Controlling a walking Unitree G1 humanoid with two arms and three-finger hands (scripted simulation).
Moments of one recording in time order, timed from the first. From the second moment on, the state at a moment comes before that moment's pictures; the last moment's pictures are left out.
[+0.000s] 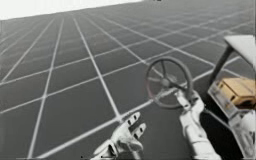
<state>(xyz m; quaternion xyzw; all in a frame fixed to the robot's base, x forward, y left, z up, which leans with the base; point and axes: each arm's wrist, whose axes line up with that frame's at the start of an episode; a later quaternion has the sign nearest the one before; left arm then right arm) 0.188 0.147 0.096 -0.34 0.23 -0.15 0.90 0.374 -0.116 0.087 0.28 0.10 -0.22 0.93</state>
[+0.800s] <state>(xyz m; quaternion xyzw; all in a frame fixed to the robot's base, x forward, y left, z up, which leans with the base) 0.187 0.148 0.094 -0.34 0.23 -0.14 0.90 0.373 -0.110 0.079 0.28 0.12 -0.21 0.93</state>
